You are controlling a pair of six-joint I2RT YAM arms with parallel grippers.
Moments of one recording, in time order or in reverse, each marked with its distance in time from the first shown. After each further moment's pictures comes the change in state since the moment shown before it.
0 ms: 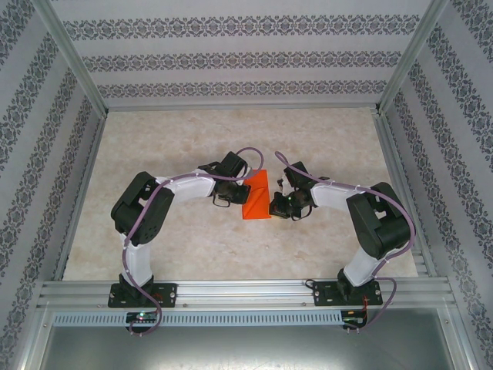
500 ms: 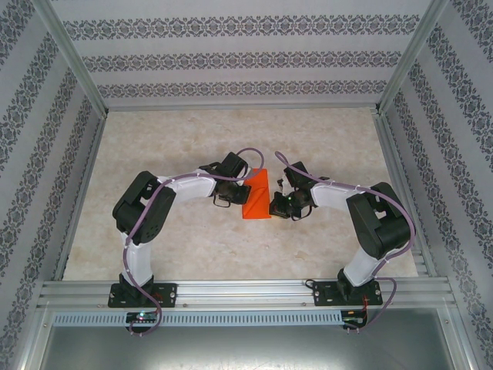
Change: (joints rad) left arm 0.000 0.015 0.002 0.012 0.000 0.000; right arm 0.000 0.000 0.000 0.000 0.000 0.000
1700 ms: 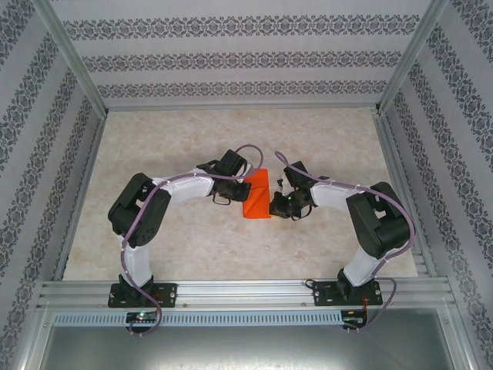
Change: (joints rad) left arm 0.000 -0.042 0.000 0.004 -0.001 0.004; right arm 0.000 0.004 0.008 -0.011 0.001 0.000
